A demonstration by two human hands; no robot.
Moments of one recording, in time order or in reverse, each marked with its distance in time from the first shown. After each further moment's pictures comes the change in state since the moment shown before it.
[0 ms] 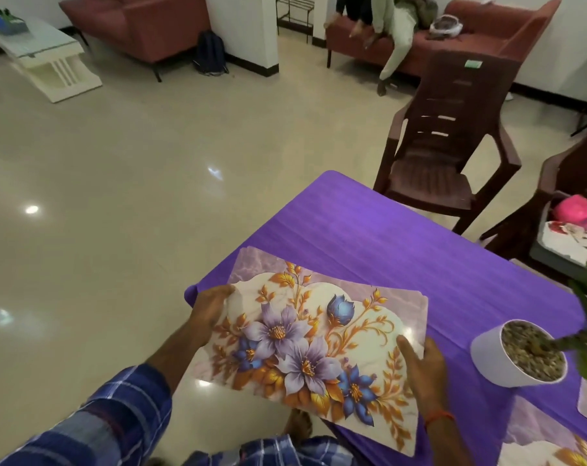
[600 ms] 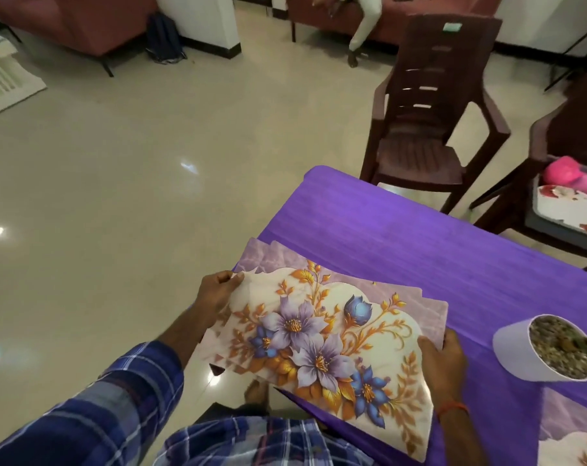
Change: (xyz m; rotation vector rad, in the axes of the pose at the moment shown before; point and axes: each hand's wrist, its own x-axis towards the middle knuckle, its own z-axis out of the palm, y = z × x) left_hand 0.113 0.053 0.017 0.250 -0.172 0.202; right_hand 0.021 -0.029 0.036 -0.022 0.218 0.151
